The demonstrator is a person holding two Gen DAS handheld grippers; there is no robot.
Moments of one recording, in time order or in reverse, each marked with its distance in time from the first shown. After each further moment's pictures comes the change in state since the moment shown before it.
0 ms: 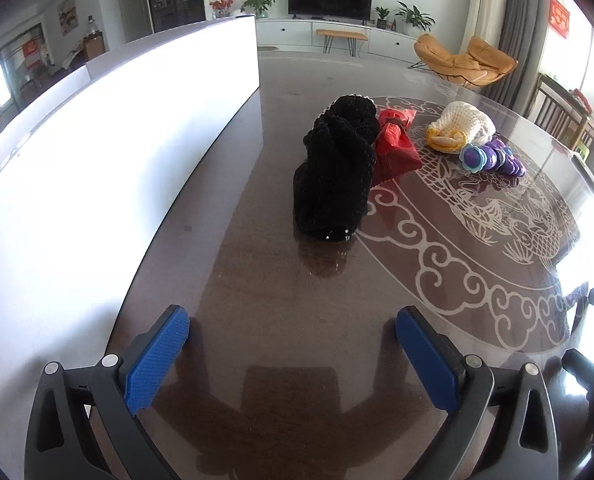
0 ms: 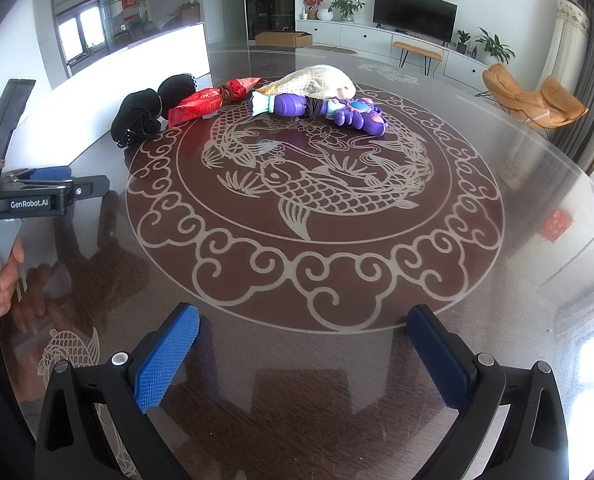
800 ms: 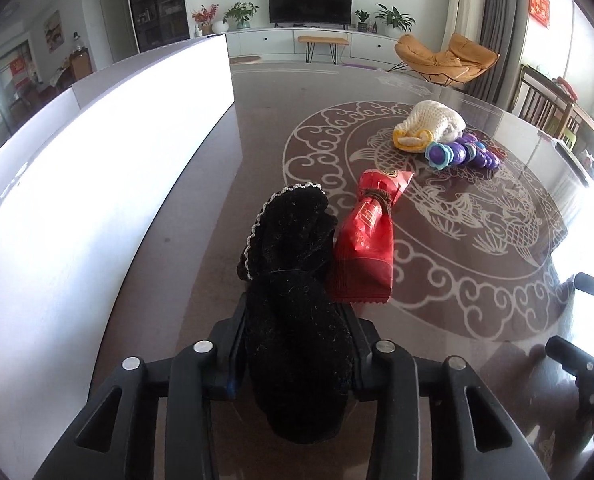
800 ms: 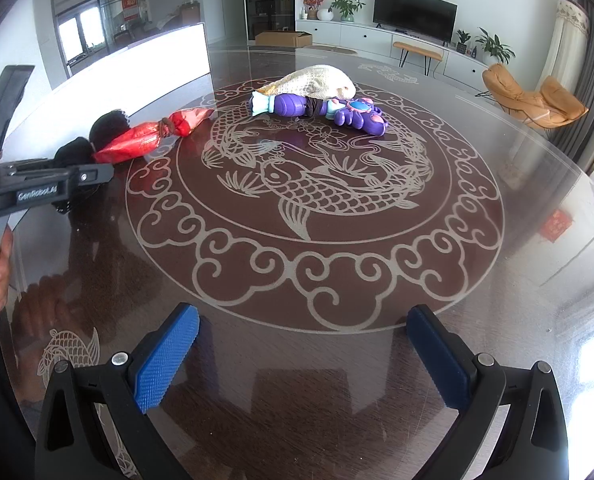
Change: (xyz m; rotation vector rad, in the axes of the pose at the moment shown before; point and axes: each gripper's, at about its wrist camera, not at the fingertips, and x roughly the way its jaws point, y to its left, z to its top) left arm -0.024 -0.017 -0.011 0.032 -0.039 -0.001; right arm 0.000 0.000 0.000 0.000 0.000 0.000
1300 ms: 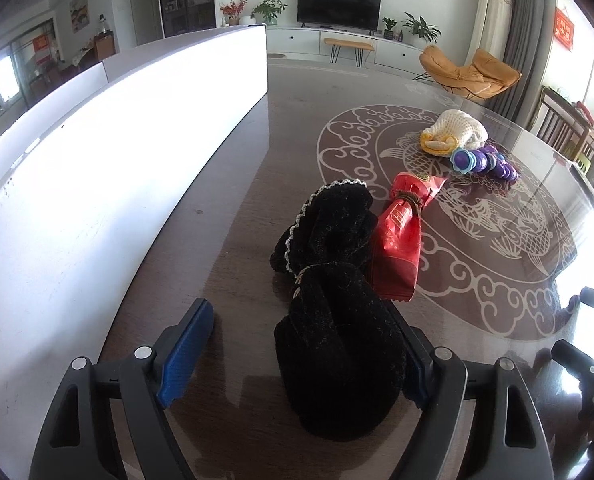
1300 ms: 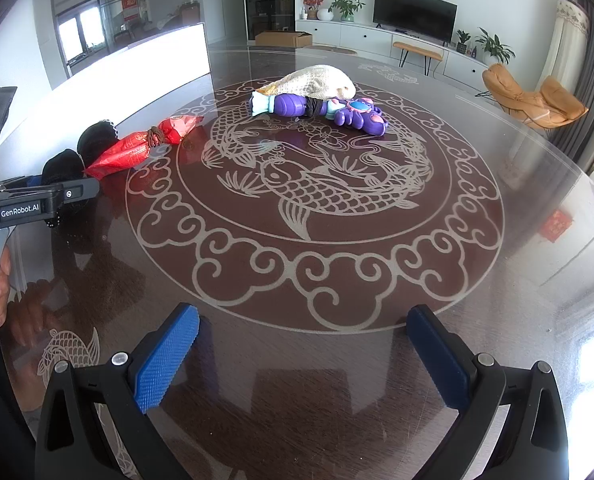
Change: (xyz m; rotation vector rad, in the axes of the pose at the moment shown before) left arm 0.003 0.009 -0.011 -0.079 0.003 0.027; right arm 0.000 0.000 0.000 0.000 0.000 0.000
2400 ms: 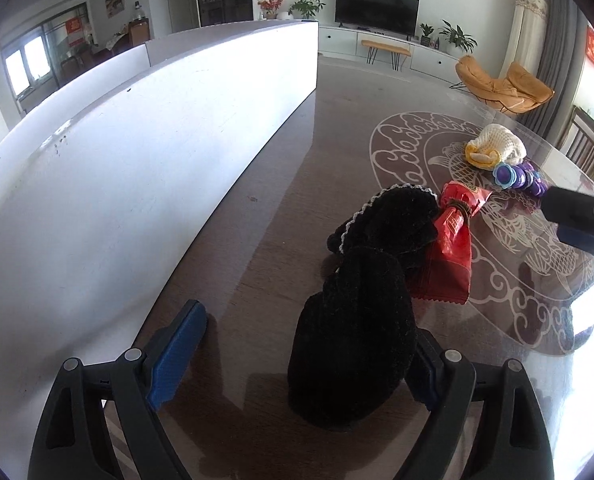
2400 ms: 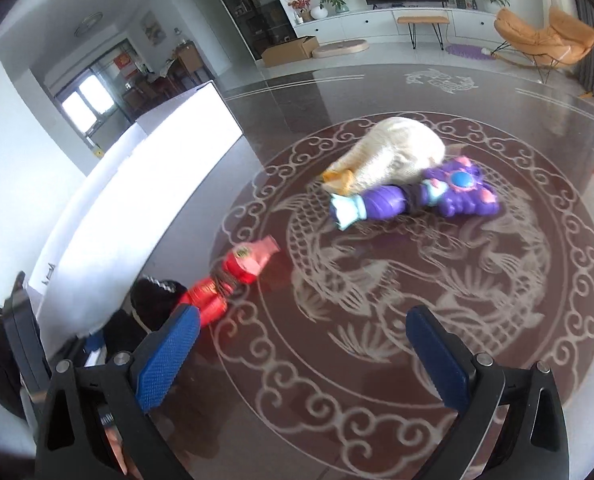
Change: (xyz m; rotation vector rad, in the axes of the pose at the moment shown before) left arm 0.002 0.029 -0.004 -0.102 0.007 0.087; right arm 0.040 0.030 0.112 0.259 0.000 0.282
